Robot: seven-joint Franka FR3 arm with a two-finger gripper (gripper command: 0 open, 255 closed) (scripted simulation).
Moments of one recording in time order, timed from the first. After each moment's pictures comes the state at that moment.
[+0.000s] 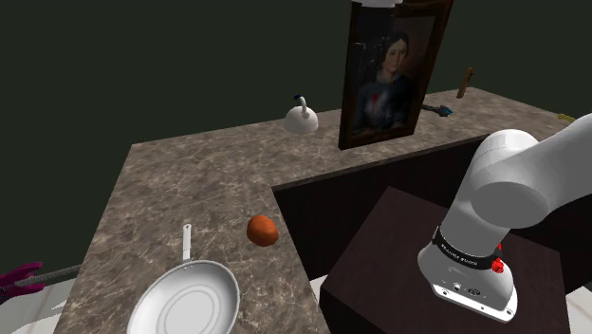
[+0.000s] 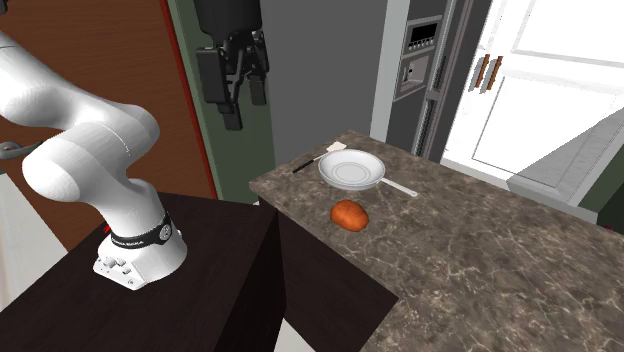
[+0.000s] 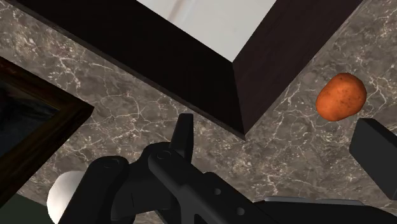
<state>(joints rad) 0.02 -0.77 -0.06 -2.35 -0.04 1.62 -0.01</state>
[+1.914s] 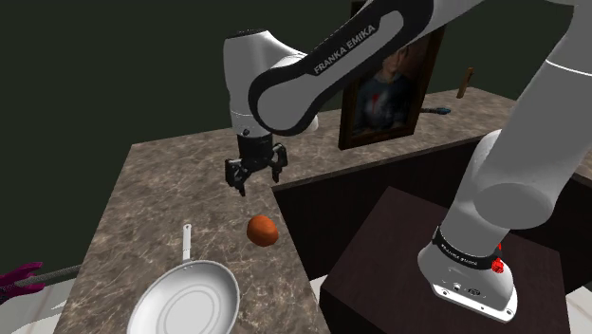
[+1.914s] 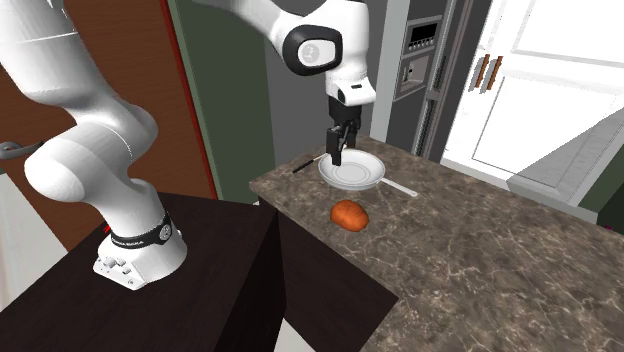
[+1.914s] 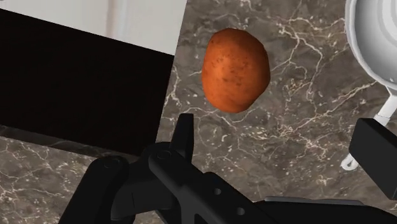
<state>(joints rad) 0.08 -0.11 0.40 -2.31 0.05 2.27 0.75</state>
